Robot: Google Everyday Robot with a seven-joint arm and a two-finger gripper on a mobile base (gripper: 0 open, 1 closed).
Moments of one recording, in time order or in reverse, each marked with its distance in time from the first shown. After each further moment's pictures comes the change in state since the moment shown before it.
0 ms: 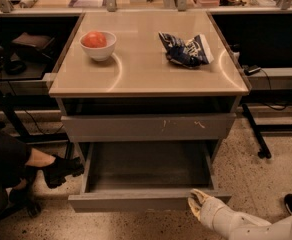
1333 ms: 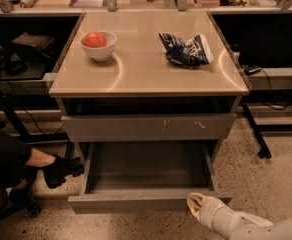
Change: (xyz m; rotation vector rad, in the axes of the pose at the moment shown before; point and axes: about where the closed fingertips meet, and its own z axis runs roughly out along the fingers) arm -0.008 -0.002 -0.006 -0.008 -0.006 0.000
